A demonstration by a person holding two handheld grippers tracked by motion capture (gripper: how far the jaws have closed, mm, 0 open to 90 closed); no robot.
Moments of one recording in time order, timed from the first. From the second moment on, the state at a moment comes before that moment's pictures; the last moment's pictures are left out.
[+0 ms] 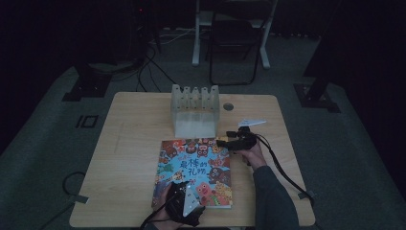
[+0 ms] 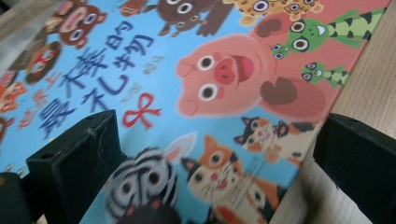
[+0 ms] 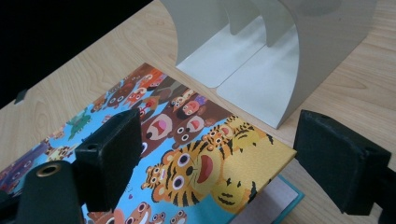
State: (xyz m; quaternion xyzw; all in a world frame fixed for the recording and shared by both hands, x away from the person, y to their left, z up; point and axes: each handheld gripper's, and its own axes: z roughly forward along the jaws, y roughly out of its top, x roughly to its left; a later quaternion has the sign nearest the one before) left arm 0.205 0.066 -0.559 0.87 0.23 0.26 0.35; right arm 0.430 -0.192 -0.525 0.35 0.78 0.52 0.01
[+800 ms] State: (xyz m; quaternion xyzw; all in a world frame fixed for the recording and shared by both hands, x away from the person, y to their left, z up) left arm 0.201 0.065 -0.552 0.86 0.22 0.30 0.36; right arm 0.426 -0.196 -0.527 0.37 0.79 0.49 0.03
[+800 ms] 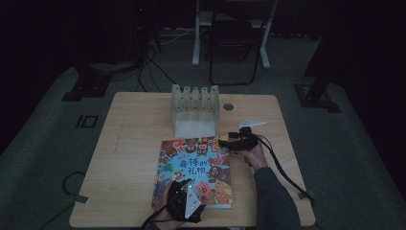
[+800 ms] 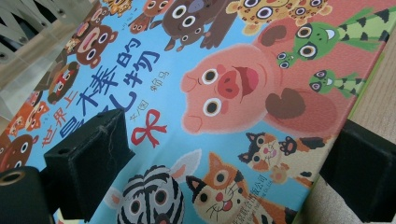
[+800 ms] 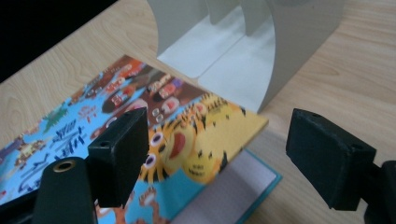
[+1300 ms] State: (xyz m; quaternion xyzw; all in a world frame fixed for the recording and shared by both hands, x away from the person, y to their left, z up) left arm 0.198 0.070 -0.542 0.85 0.22 0.31 0.38; right arm 0.402 -0.188 -0.507 0.36 0.80 0.48 0.03
